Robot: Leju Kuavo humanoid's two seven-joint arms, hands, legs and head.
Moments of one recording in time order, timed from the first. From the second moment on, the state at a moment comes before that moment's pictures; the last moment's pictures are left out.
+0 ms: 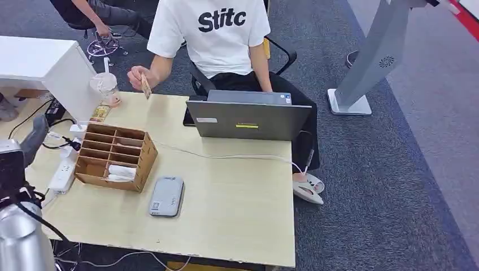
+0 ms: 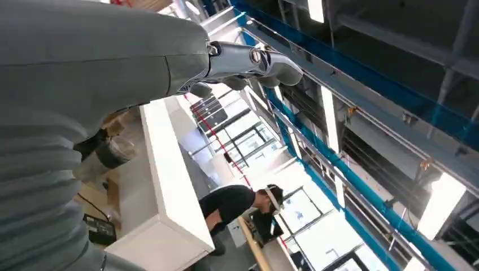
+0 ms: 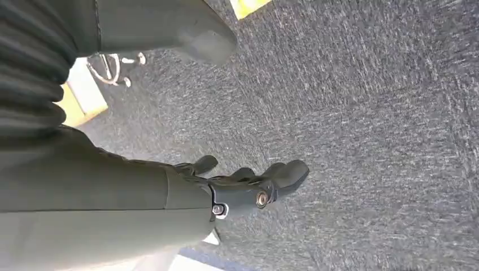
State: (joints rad) left arm -0.40 -0.05 0.10 -1.61 -0.67 0.30 -0.32; right arm -0.08 0.10 -0.87 -0.22 0.58 -0.50 0.10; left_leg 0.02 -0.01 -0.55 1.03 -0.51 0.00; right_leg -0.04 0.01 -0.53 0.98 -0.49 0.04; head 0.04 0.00
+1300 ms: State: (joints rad) left arm -0.73 0.09 -0.38 -1.21 -1.40 0.38 -0.01; right arm -0.09 0.14 -0.93 -0.22 0.61 -0.36 0.10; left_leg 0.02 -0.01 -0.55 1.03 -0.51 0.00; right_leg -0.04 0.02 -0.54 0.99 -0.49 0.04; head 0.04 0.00
